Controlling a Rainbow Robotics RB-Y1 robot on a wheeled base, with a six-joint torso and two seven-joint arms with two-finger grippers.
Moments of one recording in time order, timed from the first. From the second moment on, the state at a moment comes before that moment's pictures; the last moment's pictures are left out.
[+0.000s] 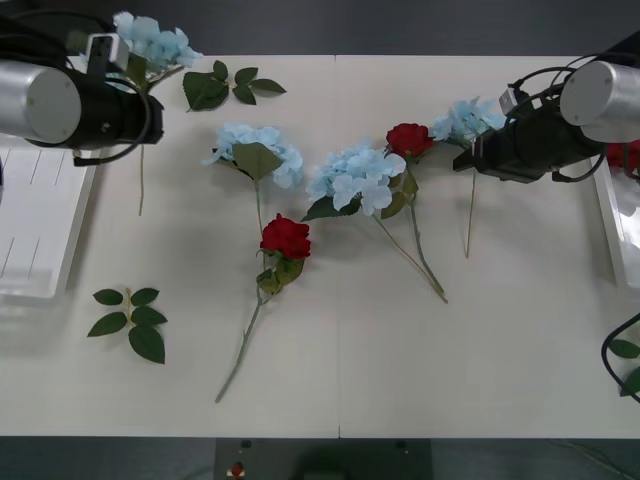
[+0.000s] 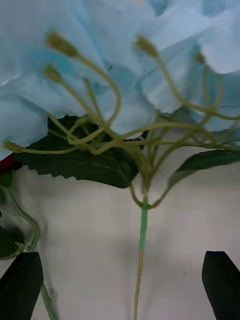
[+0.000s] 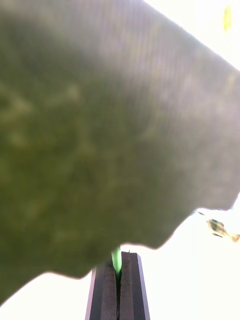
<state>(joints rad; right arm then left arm) -0.95 -0.69 0.52 -0.82 -1.19 1.03 1.47 -0.66 0.63 -0.07 -1.50 0.62 1.18 -1.39</state>
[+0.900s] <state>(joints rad) -1.07 -0.48 0.45 -0.50 -0.90 0.99 1.47 -0.22 1.02 0.10 -1.51 0.59 0.93 -1.43</state>
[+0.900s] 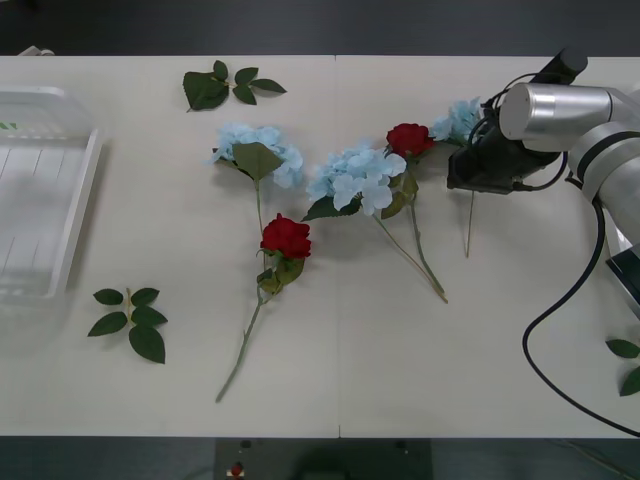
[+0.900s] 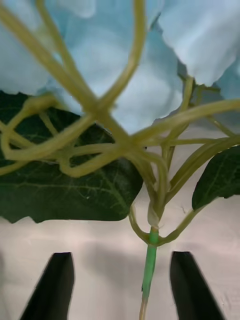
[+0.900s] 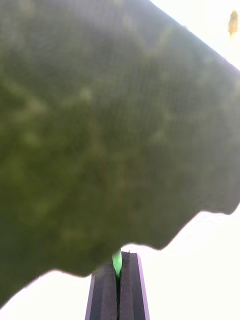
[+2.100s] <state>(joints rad) -1.08 -0.75 0.44 -0.54 -1.71 1.12 2.27 -0.20 0.97 0.21 -1.61 0.94 1.23 -1.59</state>
